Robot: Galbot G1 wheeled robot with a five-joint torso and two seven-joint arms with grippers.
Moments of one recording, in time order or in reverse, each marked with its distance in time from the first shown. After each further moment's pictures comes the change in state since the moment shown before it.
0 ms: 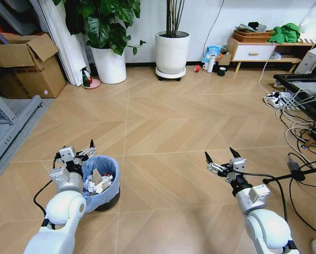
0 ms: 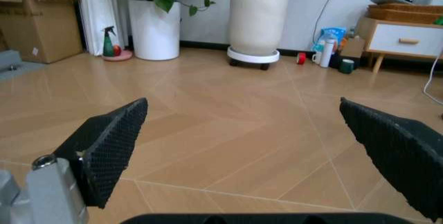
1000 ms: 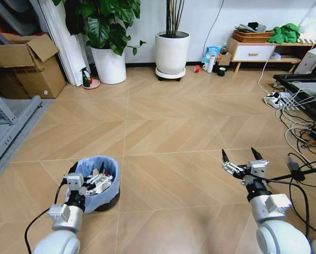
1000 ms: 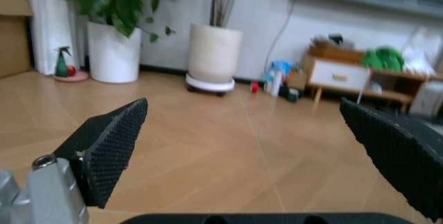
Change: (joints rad) left arm 0.389 -0.040 -0.047 -0.209 0.191 -0.033 0.159; right arm -0.169 0.100 0.109 0.171 -0.115 0.126 0.036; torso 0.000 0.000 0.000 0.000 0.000
